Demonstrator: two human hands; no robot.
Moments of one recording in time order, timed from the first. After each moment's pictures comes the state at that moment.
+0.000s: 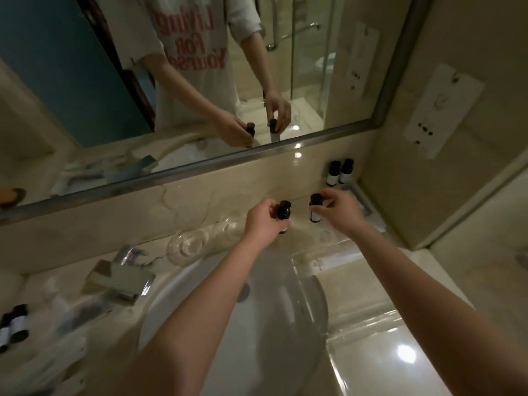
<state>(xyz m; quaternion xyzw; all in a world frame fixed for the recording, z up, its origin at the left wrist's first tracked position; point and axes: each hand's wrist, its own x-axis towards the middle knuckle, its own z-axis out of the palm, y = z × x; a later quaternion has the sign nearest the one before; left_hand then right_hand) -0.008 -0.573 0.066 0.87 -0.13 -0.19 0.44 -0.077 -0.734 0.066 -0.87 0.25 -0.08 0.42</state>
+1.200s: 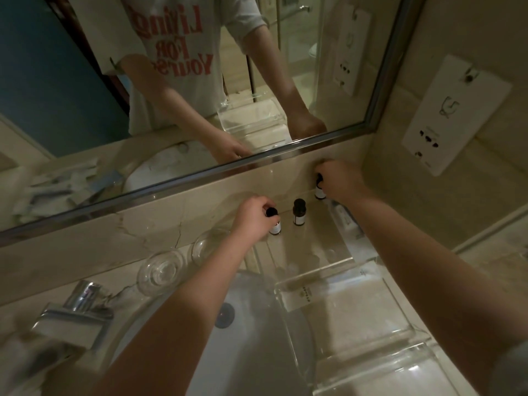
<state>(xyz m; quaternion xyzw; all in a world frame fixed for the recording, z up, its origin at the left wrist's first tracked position) 0.053 -0.642 0.047 0.91 -0.20 -0.15 0.32 0.018 -0.843 0.059 -0.98 0.16 -0.01 0.07</state>
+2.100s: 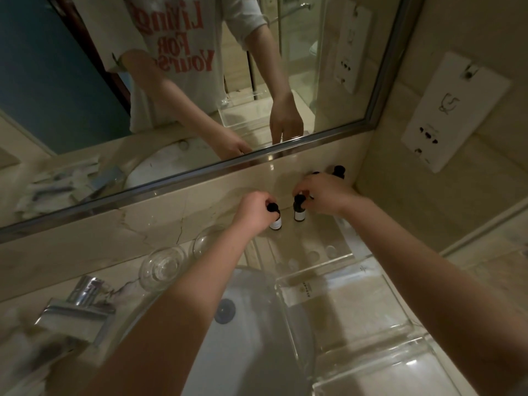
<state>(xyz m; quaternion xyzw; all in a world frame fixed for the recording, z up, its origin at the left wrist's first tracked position) 0.057 -0.644 0.054 0.92 -0.23 -0.16 0.27 -0.001 -0.806 0.078 -0.98 0.05 0.11 0.16</state>
